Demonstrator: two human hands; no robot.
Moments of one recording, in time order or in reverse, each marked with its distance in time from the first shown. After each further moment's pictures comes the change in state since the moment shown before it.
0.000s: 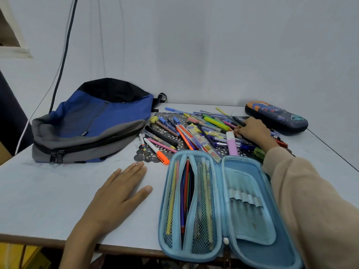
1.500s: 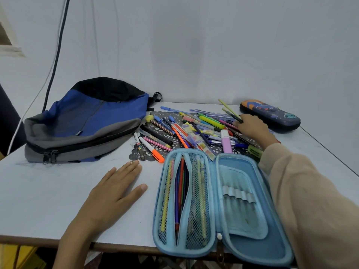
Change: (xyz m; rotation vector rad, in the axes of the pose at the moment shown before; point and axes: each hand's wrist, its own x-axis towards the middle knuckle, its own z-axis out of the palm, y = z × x) left_hand 0.002 0.001 0.000 0.051 0.014 0.009; right_hand -0.004 0.006 -0.011 -0.102 0.047 -0.073
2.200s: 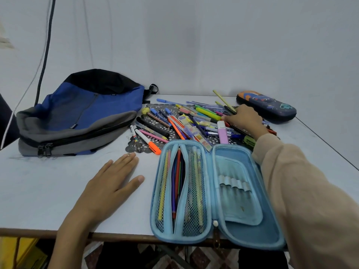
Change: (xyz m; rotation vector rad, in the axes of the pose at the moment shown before) left_hand 0.000 0.002 -0.002 0.009 -0.019 -0.008; right_hand -0.002 -0.008 0.006 0.119 0.006 0.077
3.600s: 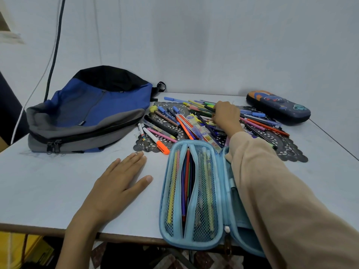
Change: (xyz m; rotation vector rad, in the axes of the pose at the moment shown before) left_hand 0.000 -0.001 0.000 -0.020 0.009 -0.004; right_hand 0.015 -0.070 0.050 -0.374 0.152 -0.232
